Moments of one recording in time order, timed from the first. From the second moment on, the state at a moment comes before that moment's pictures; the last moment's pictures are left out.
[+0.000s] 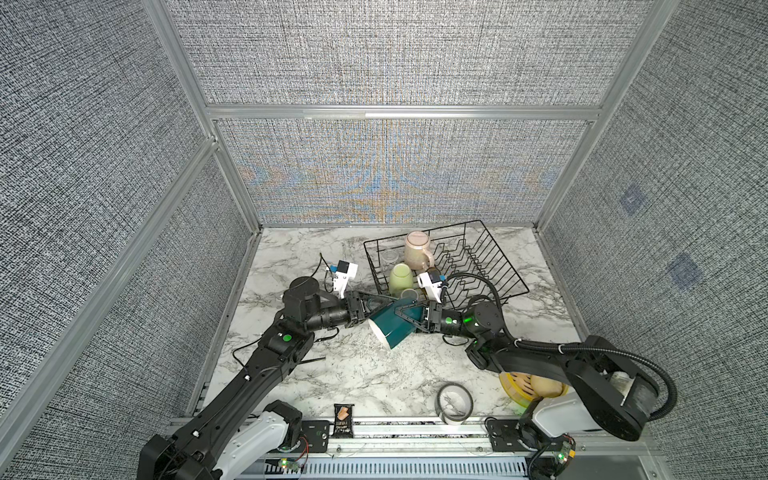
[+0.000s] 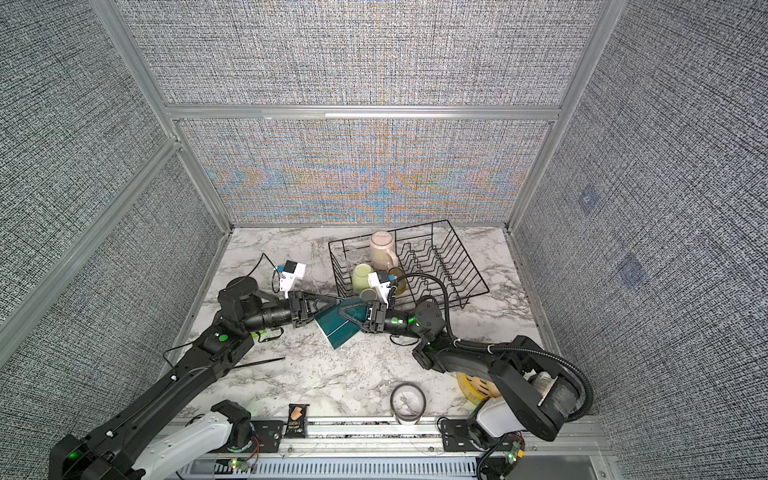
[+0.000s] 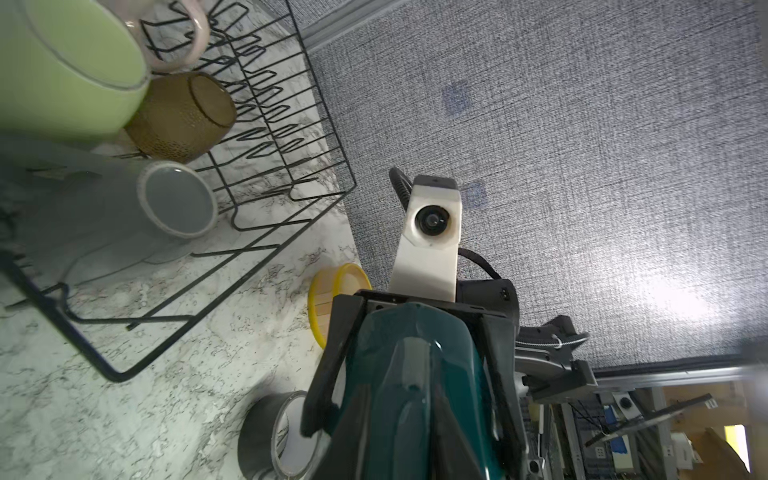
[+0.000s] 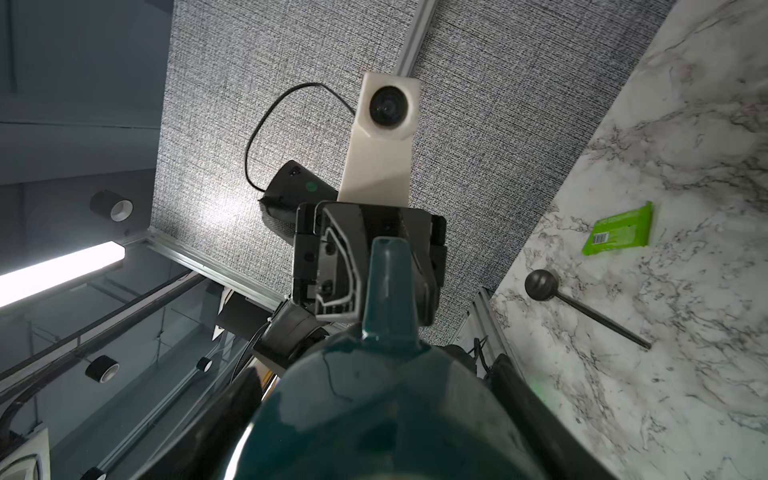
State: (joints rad) left arm -0.49 0.95 0.69 0.05 0.80 -1.07; right arm 0.75 1.45 0.55 1.20 -0.69 1.39
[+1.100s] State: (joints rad) left arm -0.48 0.94 0.75 -0.34 0.63 -0.88; right arm 0.44 1.10 0.95 -0.22 -0.44 0.67
